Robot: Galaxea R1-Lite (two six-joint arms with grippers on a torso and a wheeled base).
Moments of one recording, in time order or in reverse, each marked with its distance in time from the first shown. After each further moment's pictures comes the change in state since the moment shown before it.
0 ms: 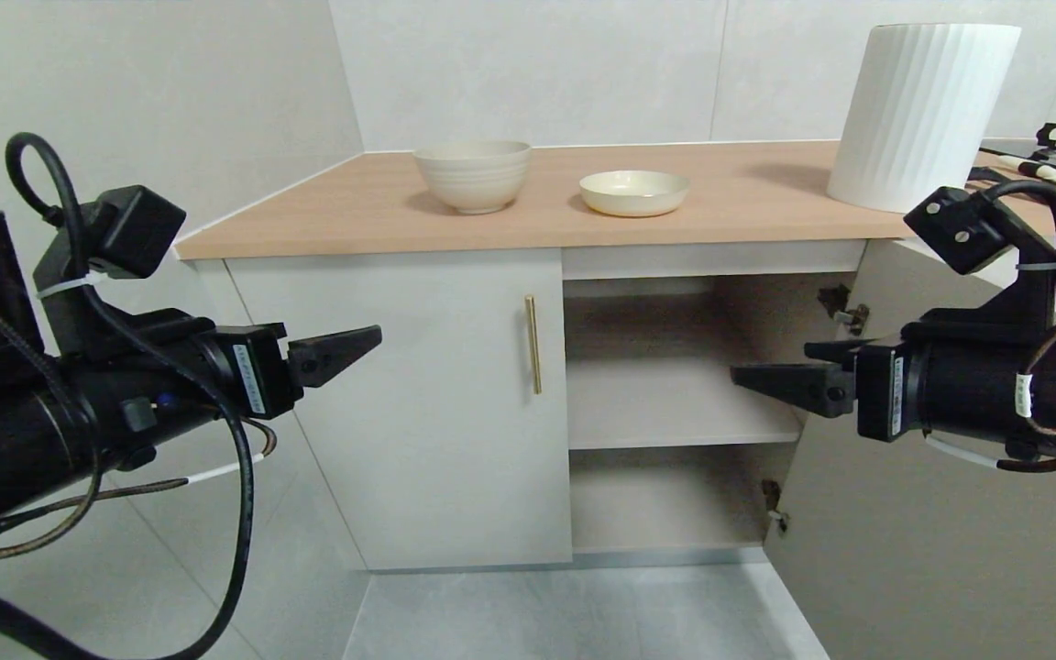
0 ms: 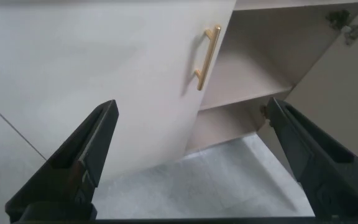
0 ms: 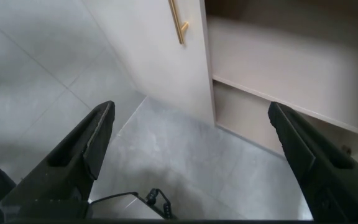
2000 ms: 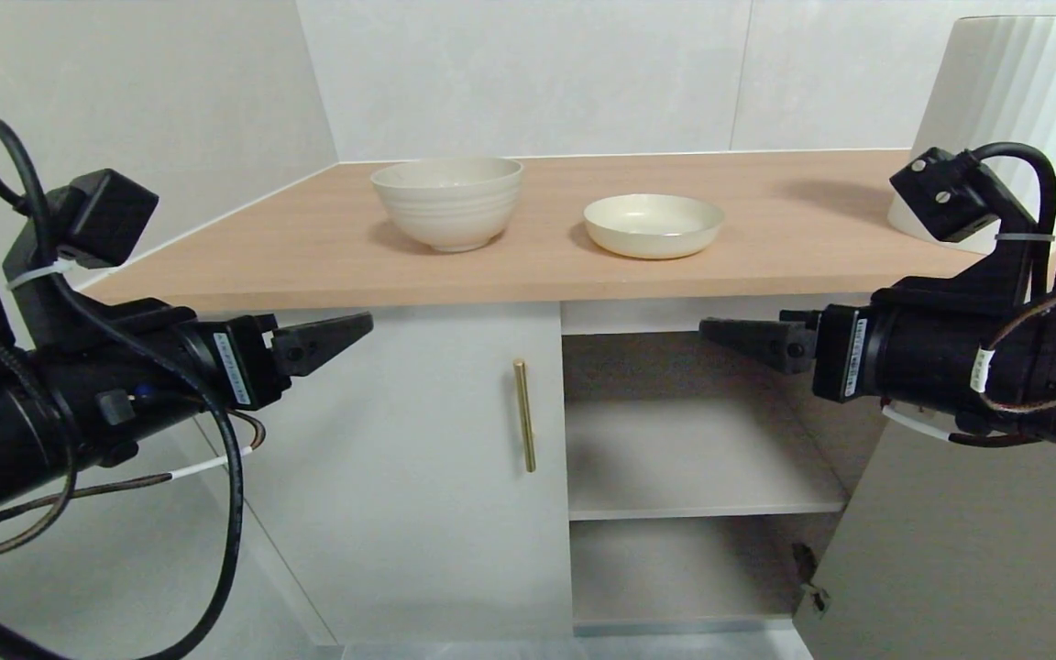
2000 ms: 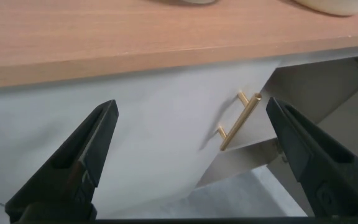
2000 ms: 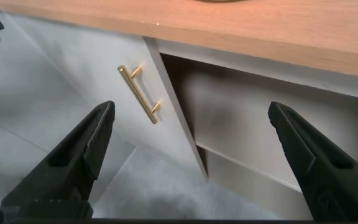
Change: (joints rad) left arm -0.002 -0.026 -0.009 0.004 0.000 -0.031; right arm 0.074 0.045 -0.024 -0.135 -0.100 0.069
